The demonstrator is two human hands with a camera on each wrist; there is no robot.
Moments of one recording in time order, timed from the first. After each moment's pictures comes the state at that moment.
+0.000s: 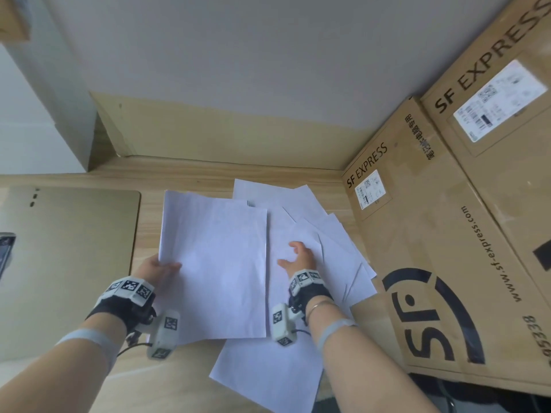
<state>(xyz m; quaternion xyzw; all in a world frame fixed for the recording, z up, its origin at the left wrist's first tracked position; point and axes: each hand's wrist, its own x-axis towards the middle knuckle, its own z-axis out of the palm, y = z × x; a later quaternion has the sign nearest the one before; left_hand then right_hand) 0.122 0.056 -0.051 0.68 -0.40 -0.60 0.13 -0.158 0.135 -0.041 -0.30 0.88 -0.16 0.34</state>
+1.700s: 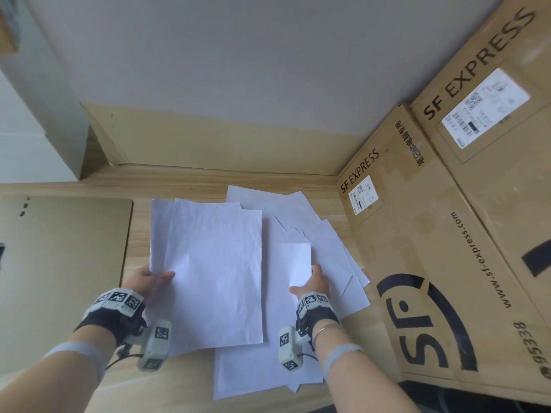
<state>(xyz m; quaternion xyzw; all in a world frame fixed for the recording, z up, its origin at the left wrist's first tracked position) 0.130 0.052 -0.071 0.67 -0.35 -0.64 0.13 -0.189 0.174 -0.046 -0.20 0.92 -0.08 0.32</state>
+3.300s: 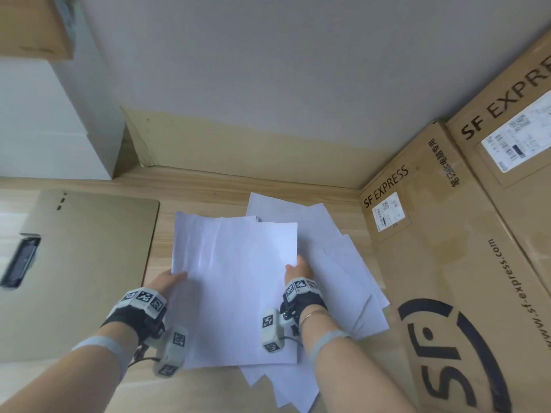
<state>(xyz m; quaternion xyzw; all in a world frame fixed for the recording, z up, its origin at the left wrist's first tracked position) 0.116 0.053 -0.046 0.71 -0.37 -0.60 0.06 -0.138 0.102 -0.043 -0.27 0.87 -0.21 0.36</state>
